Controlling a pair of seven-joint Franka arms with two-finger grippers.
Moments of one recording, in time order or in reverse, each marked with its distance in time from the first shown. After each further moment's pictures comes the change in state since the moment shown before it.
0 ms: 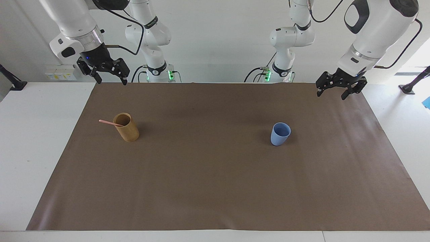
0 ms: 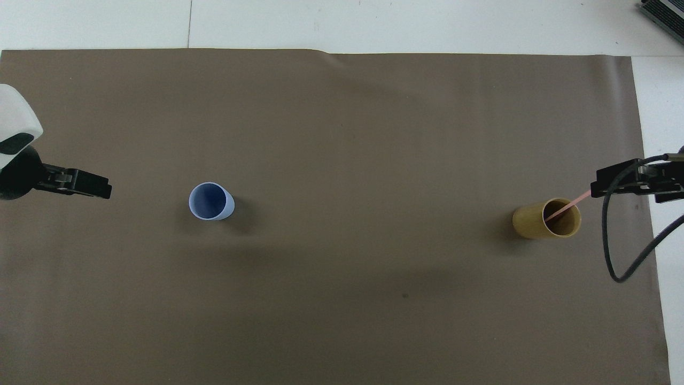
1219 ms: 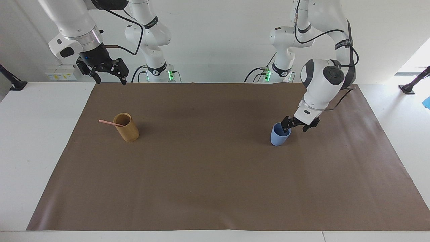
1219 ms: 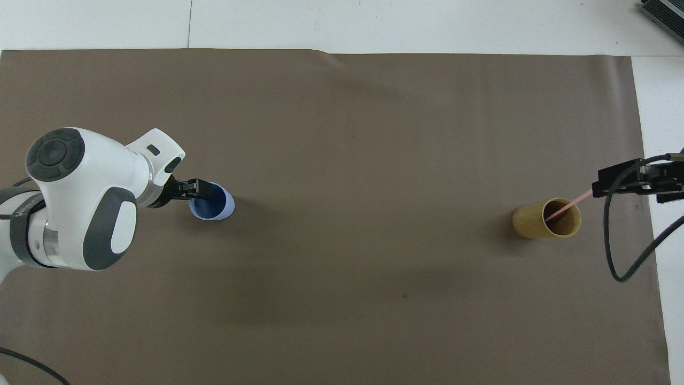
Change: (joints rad) left arm -0.130 0.142 -0.012 -0.344 -0.004 0.514 -0.296; right arm -0.001 0.000 -0.003 -0.001 0.000 0.000 0.000
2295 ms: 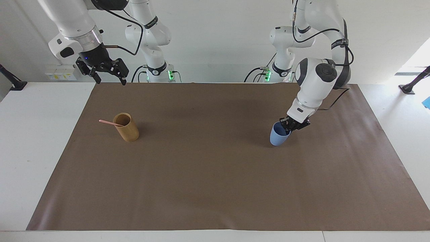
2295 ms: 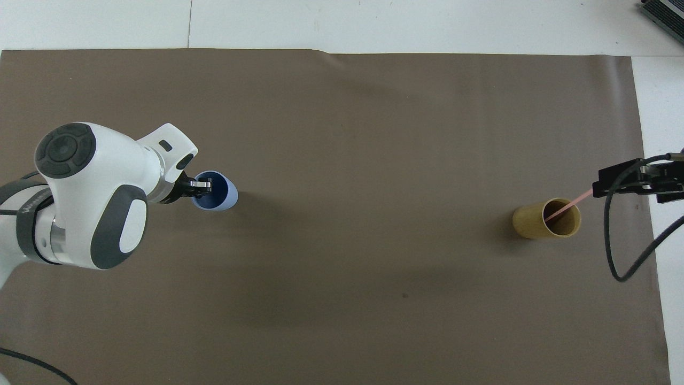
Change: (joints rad) left arm -0.059 -0.003 -0.002 0.105 -0.002 -0.089 -0.015; right arm 0.000 0.000 -0.001 0.000 0.000 0.000 0.000
